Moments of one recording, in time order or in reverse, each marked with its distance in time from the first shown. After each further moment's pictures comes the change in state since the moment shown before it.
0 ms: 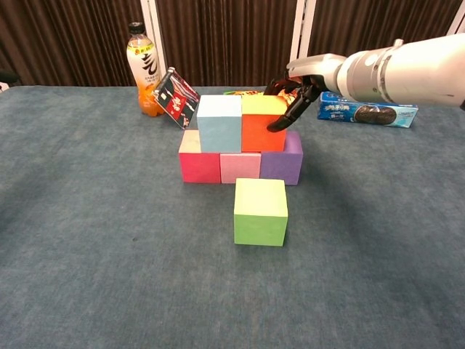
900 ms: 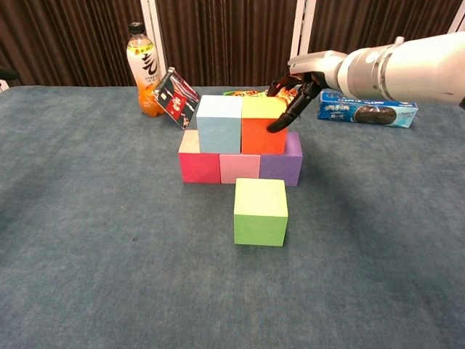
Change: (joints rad) left arm 0.000 0.002 -0.002 -0.003 -0.002 0.004 0.002; right arm -0.002 -0.003 0.005 0.011 -0.009 0.001 0.013
